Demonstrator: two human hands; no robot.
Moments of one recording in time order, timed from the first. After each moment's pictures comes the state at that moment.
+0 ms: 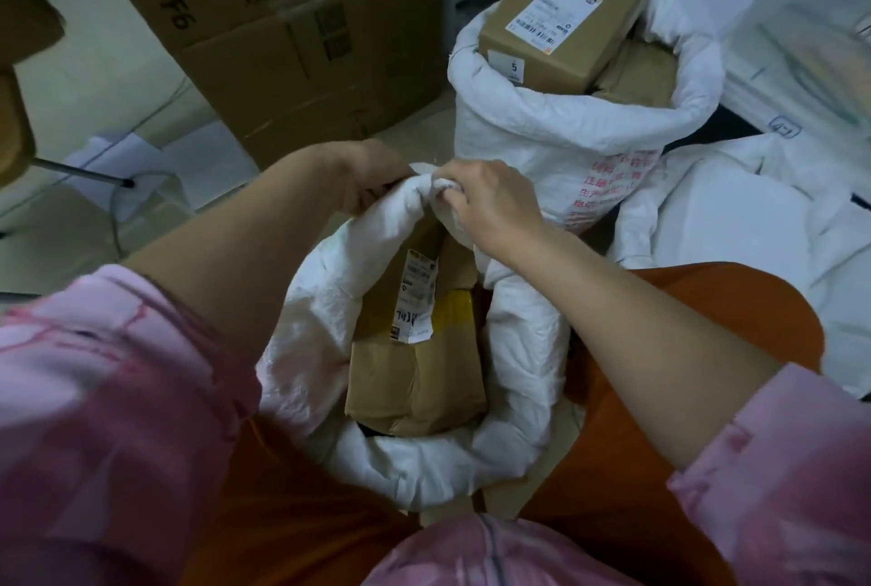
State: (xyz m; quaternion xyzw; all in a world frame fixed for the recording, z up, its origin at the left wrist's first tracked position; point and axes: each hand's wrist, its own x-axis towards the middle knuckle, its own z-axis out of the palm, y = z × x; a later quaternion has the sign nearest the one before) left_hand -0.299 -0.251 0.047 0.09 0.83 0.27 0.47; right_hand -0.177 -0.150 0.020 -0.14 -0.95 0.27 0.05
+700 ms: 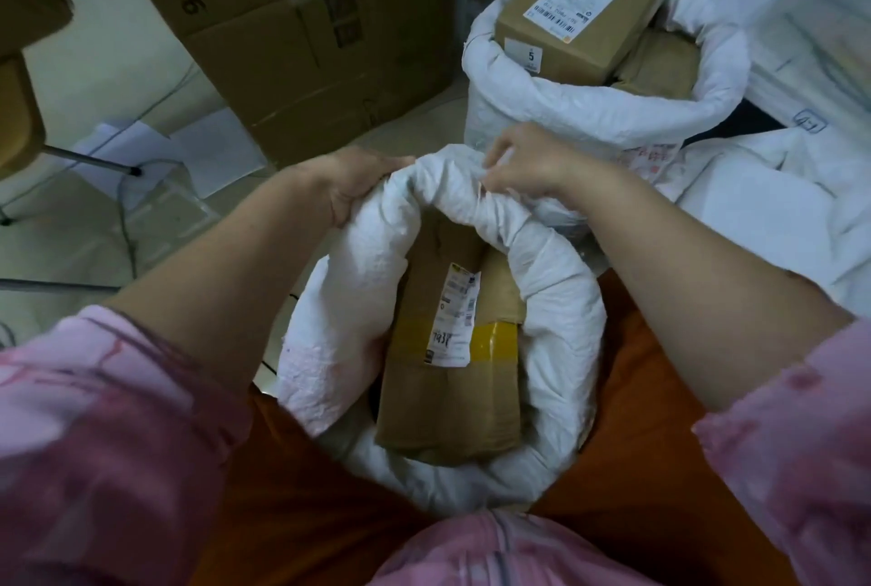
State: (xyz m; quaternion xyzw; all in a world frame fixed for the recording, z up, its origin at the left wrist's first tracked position) left_hand -0.302 -0.285 0.033 -0.01 0.75 0.42 0.51; right_hand -0.197 -0.113 0.042 -0.26 -0.86 0.41 -0.16
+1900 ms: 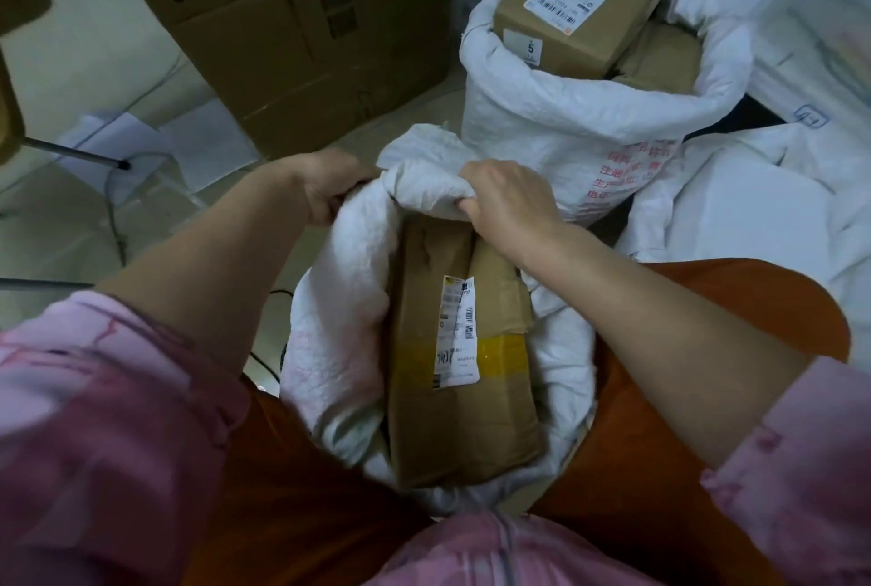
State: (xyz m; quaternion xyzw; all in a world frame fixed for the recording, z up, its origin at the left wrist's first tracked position) left_hand -0.320 -0.295 0.015 -0.03 0.78 0.39 0.49; right_hand -0.185 -0.150 0.003 -0.14 -0.98 0.12 -0.02
